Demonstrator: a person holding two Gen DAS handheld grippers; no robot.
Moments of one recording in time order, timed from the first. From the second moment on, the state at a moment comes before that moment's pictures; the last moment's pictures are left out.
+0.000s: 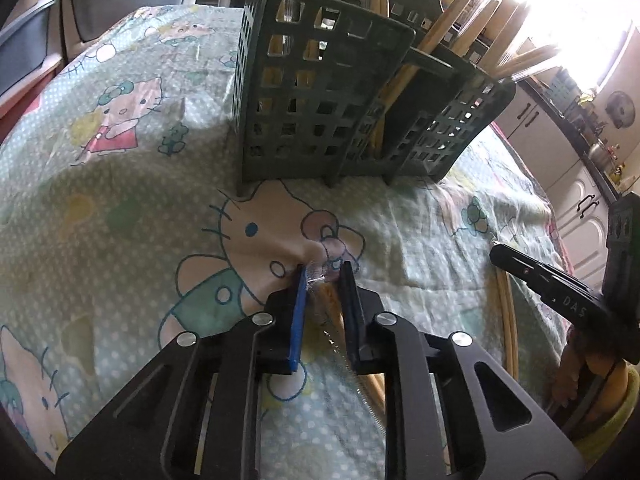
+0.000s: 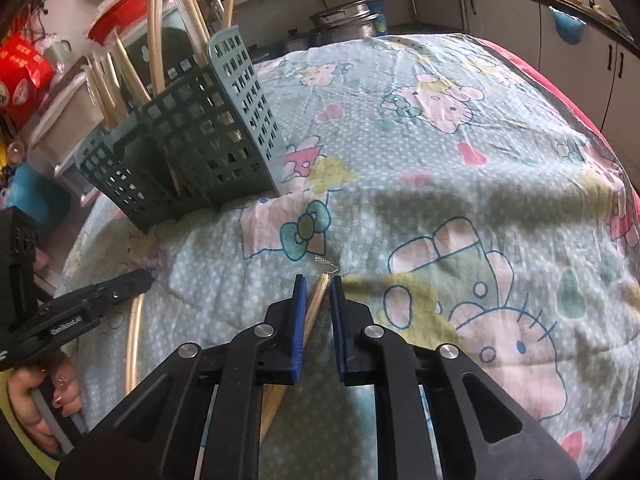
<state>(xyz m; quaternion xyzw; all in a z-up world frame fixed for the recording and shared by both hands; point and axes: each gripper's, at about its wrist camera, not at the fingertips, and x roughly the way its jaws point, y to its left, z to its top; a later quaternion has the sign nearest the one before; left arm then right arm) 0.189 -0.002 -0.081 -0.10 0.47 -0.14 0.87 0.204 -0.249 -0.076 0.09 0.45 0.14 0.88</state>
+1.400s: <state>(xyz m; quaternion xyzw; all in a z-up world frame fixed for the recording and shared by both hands) 0.163 0.007 0.157 -0.08 0.19 -0.22 0.96 0.153 -0.198 0.145 0.04 0.15 0.24 0.96</state>
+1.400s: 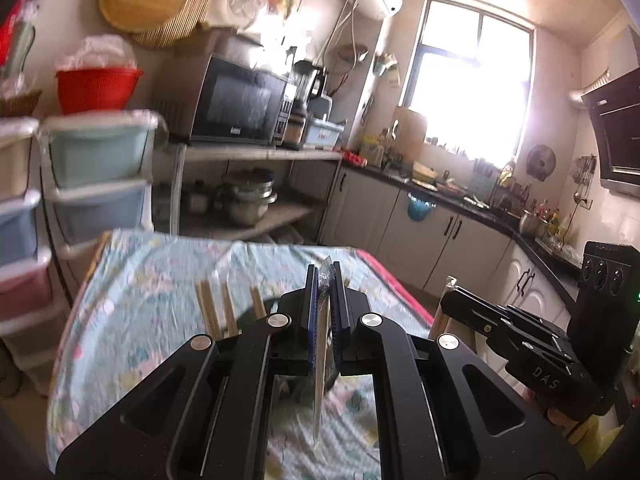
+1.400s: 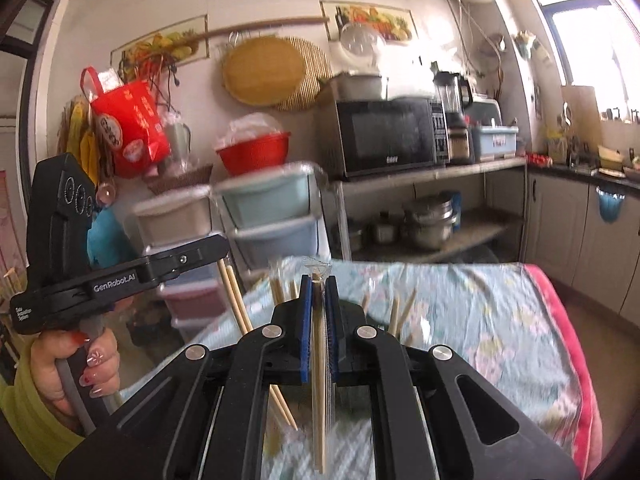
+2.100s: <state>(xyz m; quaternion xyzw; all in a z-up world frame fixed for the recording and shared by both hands) 0.194 0.005 0.204 -0.09 0.13 -0.18 0.97 0.189 -0.197 0.201 0.04 0.02 0.21 0.98</state>
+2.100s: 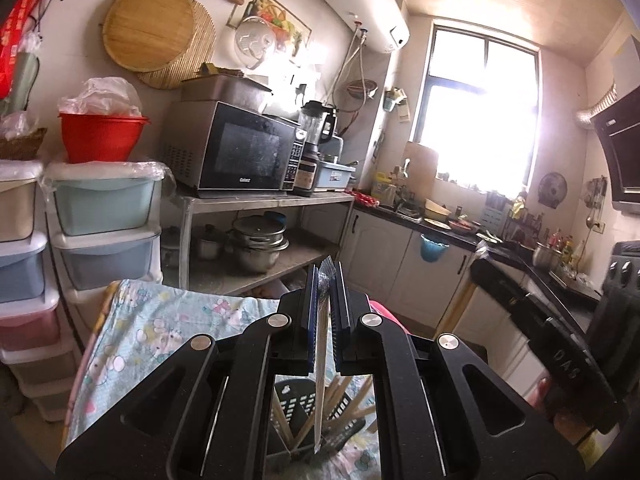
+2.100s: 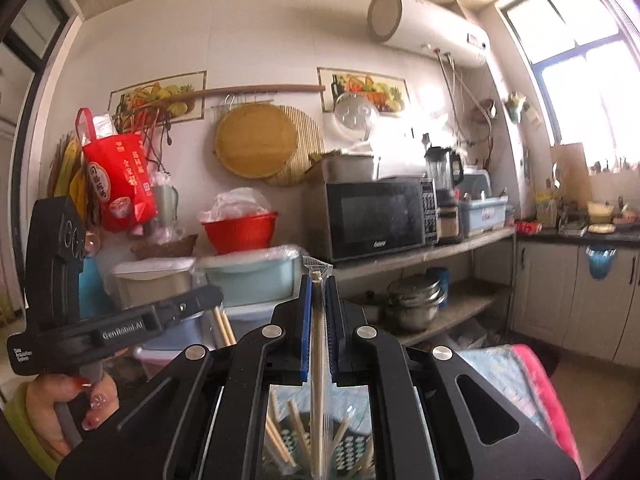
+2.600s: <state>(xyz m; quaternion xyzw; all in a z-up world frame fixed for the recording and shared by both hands) 0.236 -0.007 0.180 -0.08 0.13 -0.17 0.97 0.229 -0.185 0.180 0.01 0.00 0.20 0.98</state>
